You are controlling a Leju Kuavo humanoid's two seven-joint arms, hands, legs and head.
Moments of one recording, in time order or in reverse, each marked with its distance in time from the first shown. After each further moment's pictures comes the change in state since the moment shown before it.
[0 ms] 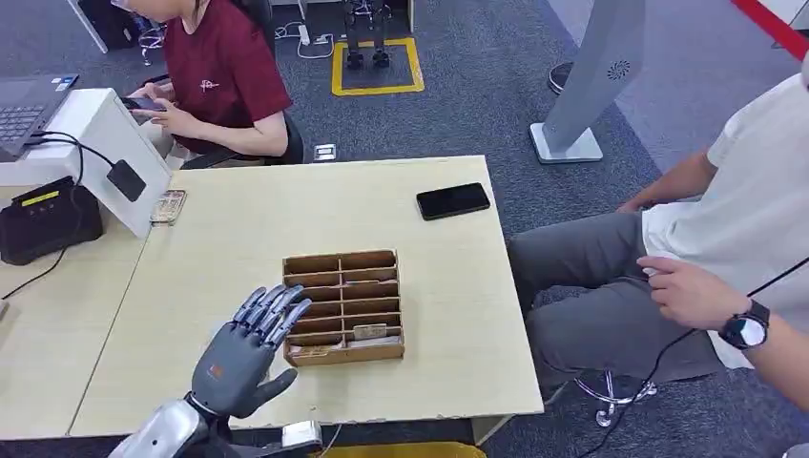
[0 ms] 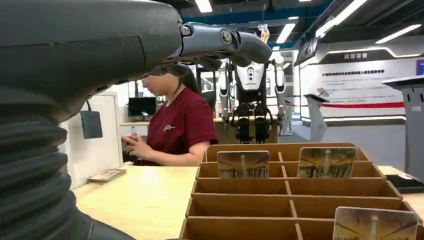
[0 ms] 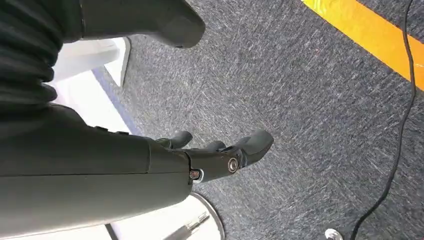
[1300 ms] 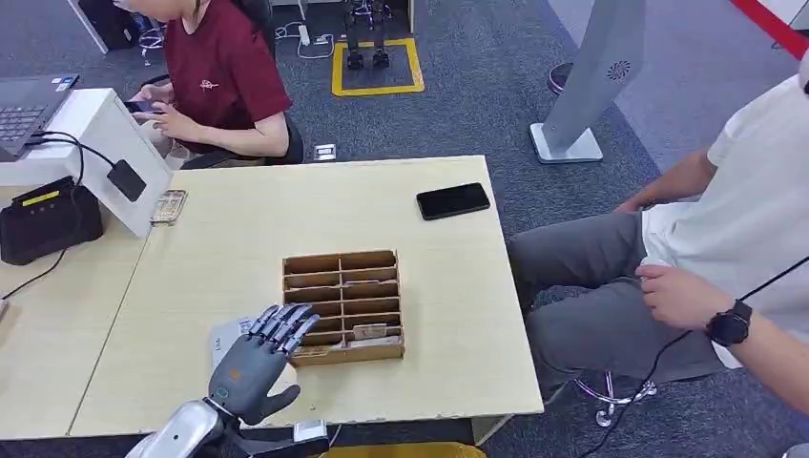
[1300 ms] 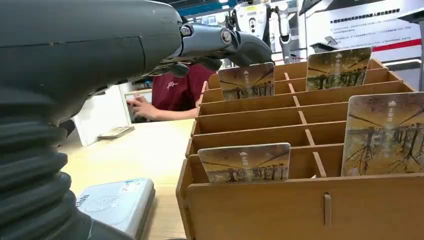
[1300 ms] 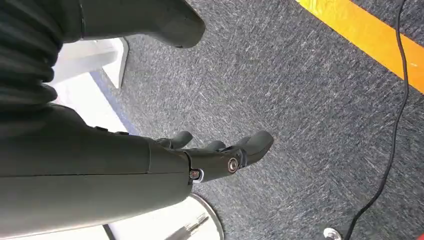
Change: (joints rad) left arm -0.017 -0.021 -0.026 0.144 0.048 -0.063 0.005; right arm -0.005 0.003 -0.012 0.000 0.003 0.000 -0.003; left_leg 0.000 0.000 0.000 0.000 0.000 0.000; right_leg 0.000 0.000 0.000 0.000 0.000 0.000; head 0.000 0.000
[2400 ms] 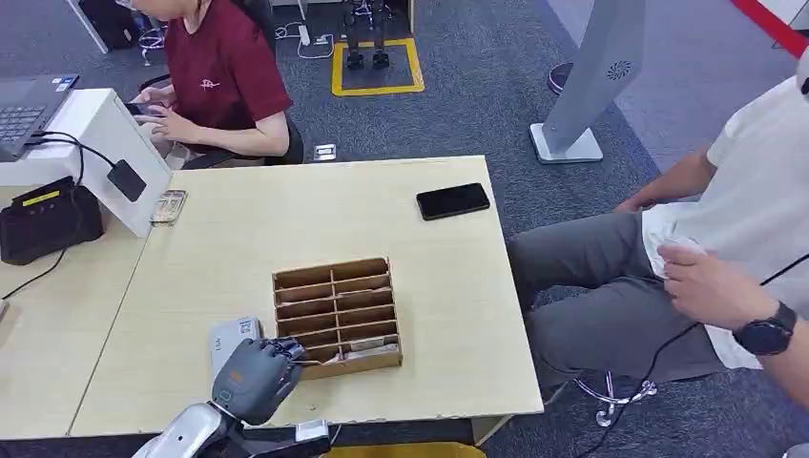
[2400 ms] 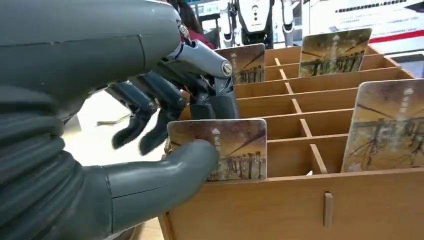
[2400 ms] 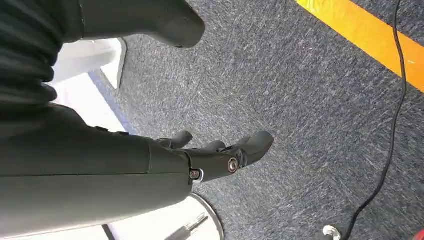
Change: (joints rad) left arm -0.003 -0.006 -0.015 0.046 0.017 -0.016 0.002; right arm -0.002 0.000 -0.006 0.000 0.002 -0.004 -0.005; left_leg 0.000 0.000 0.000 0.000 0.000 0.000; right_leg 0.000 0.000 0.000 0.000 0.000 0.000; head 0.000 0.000
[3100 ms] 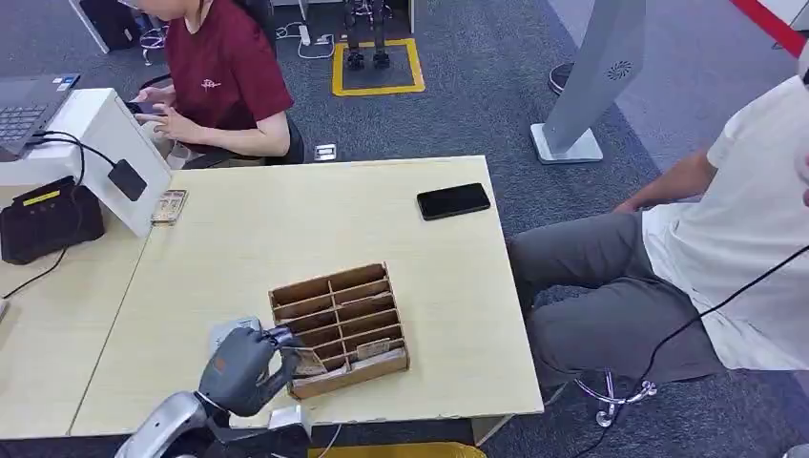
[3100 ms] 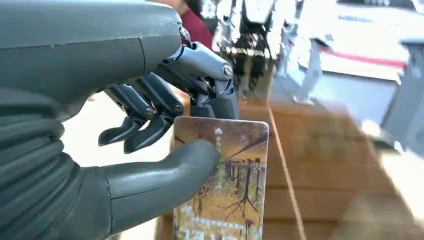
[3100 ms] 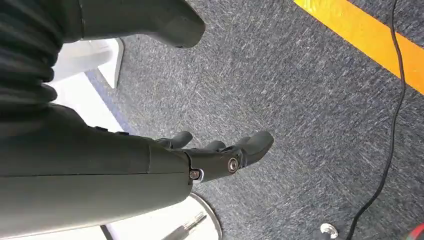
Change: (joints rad) left arm -0.029 0.055 0.058 -0.119 0.356 -0.018 -0.105; right arm 0.002 0.000 -0.006 0.000 0.001 -0.006 -0.013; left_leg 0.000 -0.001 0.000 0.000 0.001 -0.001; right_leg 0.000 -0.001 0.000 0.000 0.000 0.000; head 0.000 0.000
